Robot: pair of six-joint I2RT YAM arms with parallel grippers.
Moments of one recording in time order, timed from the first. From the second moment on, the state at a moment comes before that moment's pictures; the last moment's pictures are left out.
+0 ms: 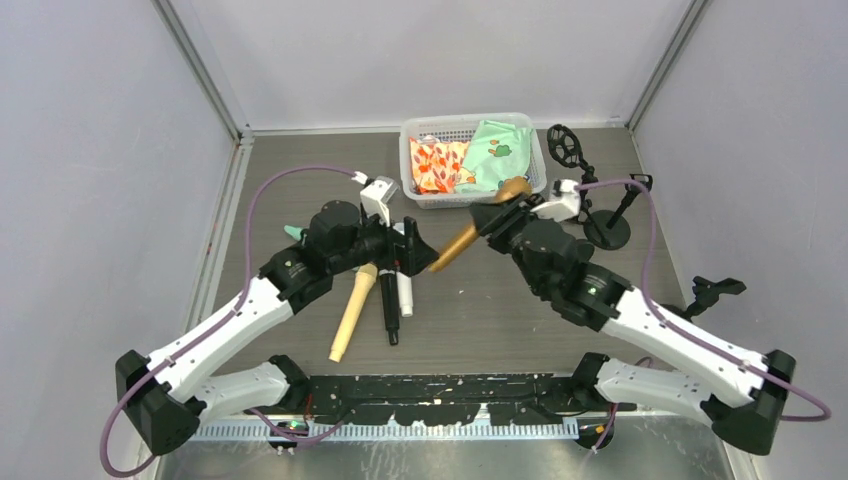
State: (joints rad) left arm -0.74 1.03 0.95 -0.27 0.20 -0.41; right arm 0.91 0.98 0.89 -0.12 0.57 1.04
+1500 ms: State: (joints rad) left arm -1.07 2.33 1.86 -0.04 -0.35 -1.12; right arm 0.91 0.40 1.23 -0.74 1.10 0.54
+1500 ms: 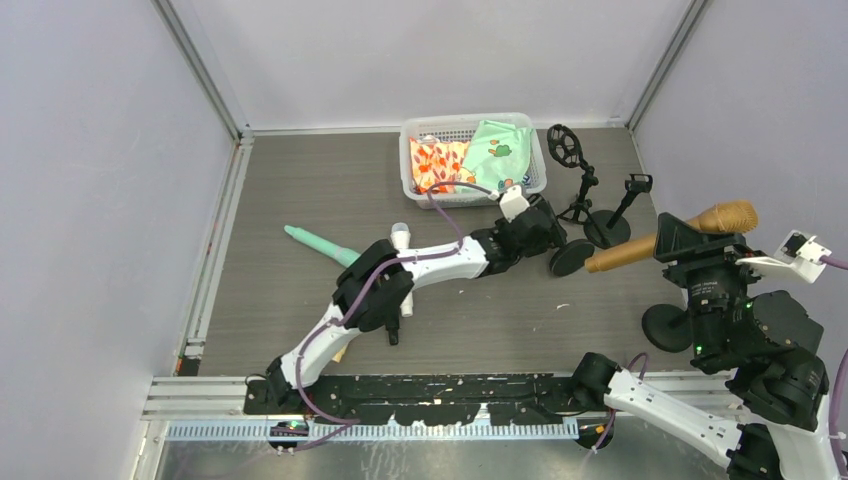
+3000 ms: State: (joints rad) left arm -1.06 2.26 1.65 0.05 -0.29 -0.97; right arm 0.91 0.41 1.28 -0.78 1.10 0.50
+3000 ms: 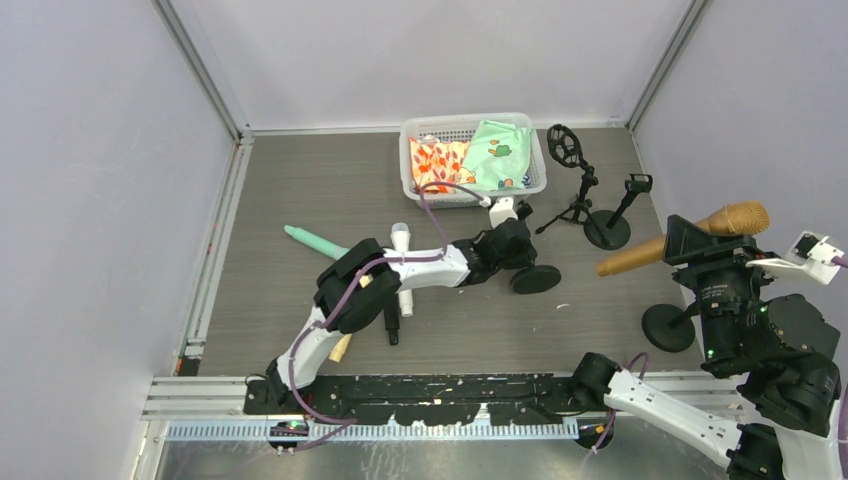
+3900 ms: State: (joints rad) left arm -1.07 1.66 0.76 0.60 -0.25 -0.20; right arm 0.91 0.39 1.05 -0.47 0.83 0.16
